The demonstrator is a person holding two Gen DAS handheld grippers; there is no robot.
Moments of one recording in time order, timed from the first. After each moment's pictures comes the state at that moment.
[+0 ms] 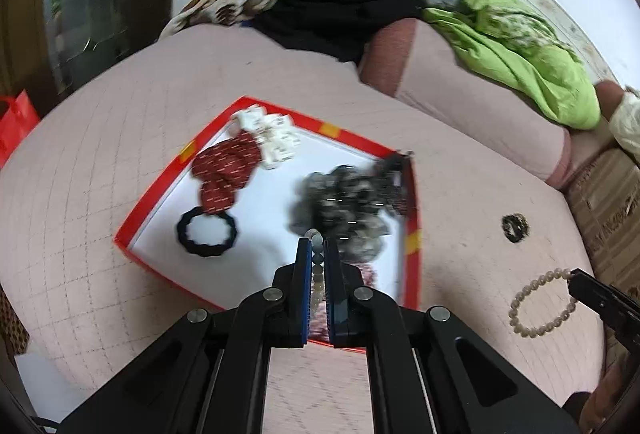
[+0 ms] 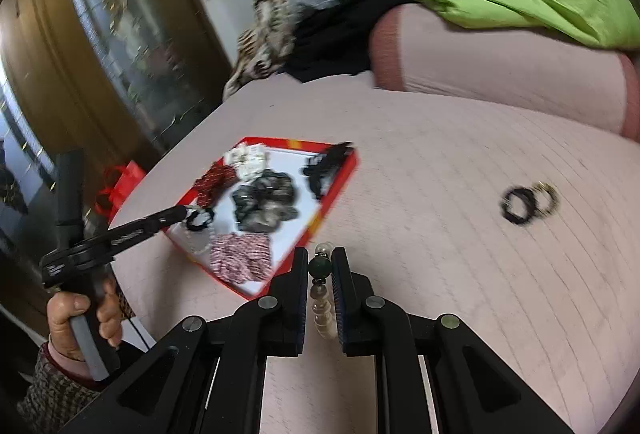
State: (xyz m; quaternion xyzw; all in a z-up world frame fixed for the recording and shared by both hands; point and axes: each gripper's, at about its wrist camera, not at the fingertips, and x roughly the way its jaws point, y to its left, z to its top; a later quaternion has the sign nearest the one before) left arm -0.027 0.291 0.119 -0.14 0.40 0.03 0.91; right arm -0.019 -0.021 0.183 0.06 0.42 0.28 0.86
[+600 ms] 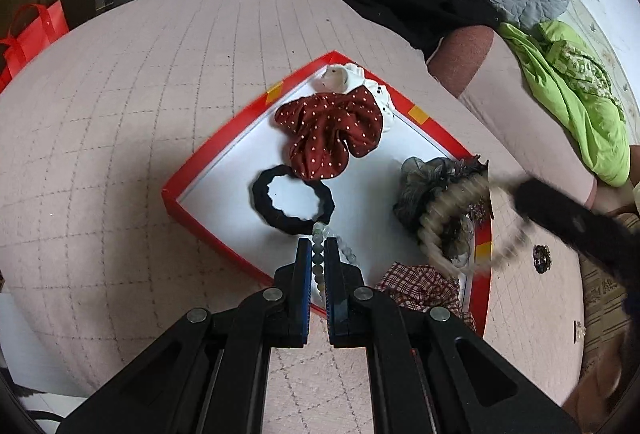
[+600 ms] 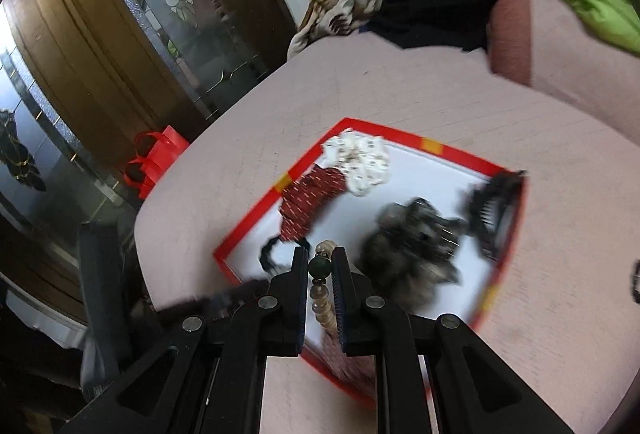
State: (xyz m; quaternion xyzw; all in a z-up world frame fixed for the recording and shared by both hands) left arm -0.022 0.358 0.069 -0.24 0.44 0.07 0.86; right arm 0.053 0.167 0.162 0.04 0.47 0.36 0.80
